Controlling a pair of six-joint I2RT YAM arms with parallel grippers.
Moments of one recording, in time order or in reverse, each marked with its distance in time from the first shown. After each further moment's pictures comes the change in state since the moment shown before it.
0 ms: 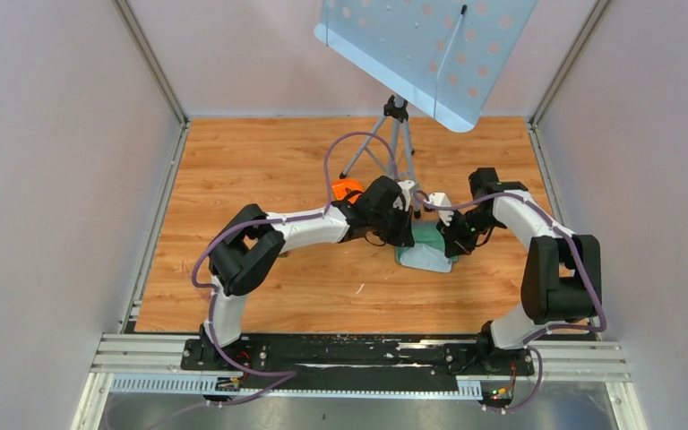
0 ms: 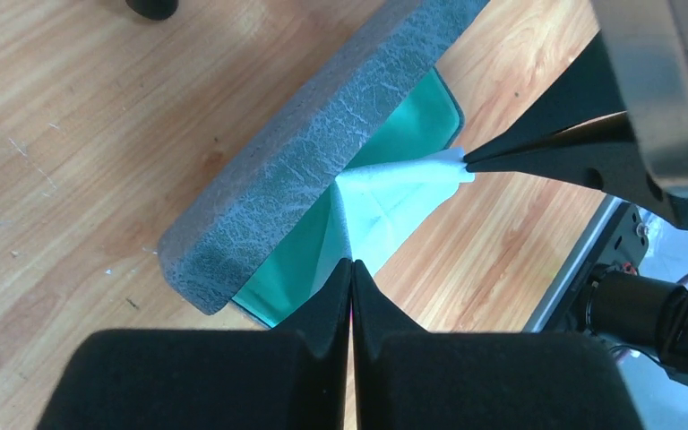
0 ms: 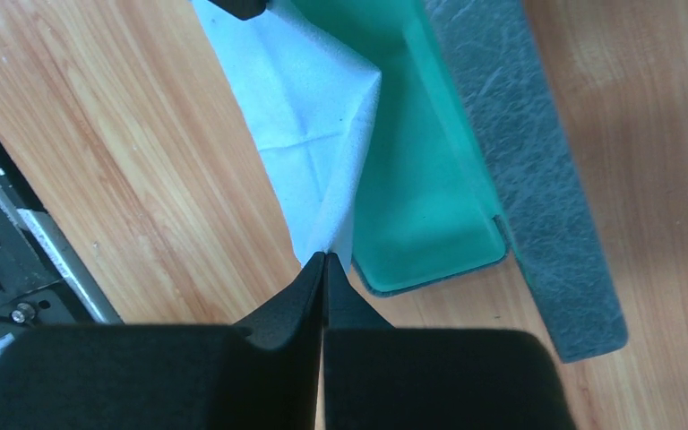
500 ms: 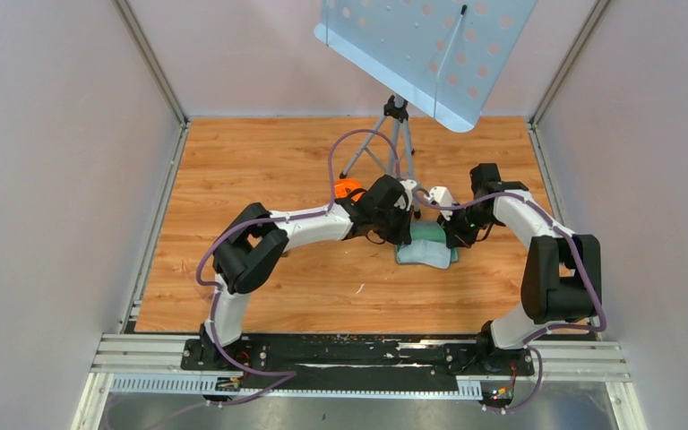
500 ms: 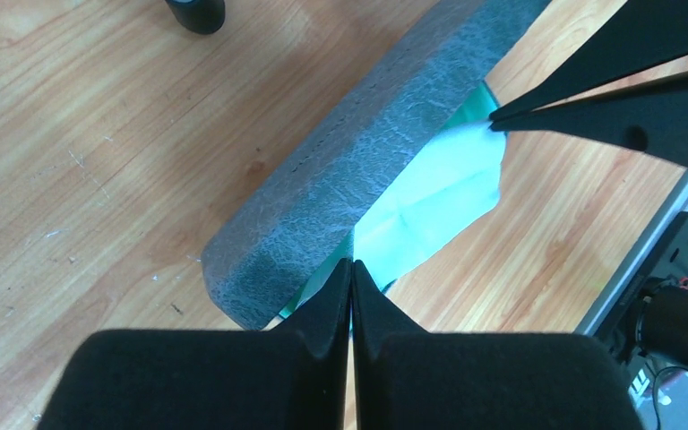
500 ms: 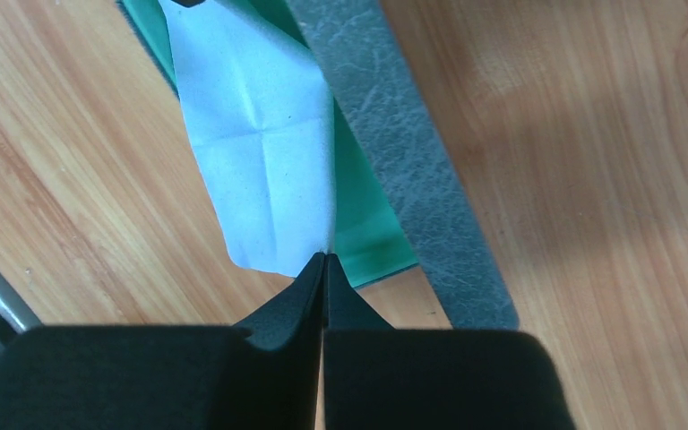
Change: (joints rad) left arm 0.000 0.024 0.056 -0.066 -0.064 0.069; right arm -0.005 0.006 0.003 0.107 0.039 0.017
